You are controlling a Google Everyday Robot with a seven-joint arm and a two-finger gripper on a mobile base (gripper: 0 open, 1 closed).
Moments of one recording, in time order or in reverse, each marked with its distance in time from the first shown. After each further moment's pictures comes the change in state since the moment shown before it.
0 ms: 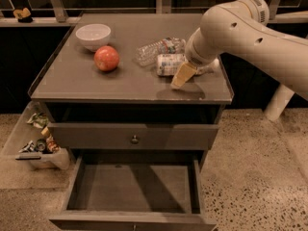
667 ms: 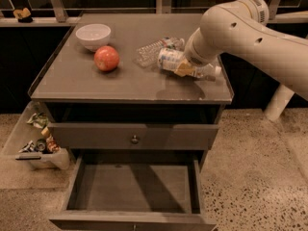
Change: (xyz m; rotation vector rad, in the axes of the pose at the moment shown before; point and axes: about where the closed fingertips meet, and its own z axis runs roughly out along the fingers) arm 0.000 0.000 0.000 0.000 0.000 0.000
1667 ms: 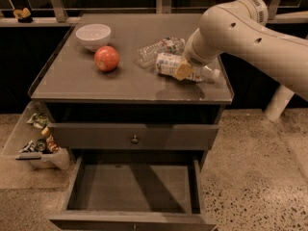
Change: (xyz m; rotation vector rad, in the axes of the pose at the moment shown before) arm 0.001 0.001 0.001 -0.003 0.002 0.002
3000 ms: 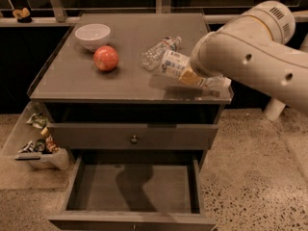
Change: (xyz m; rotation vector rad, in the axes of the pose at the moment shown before) arm 0.004 0.031 -0.083 0.181 0.000 0.039
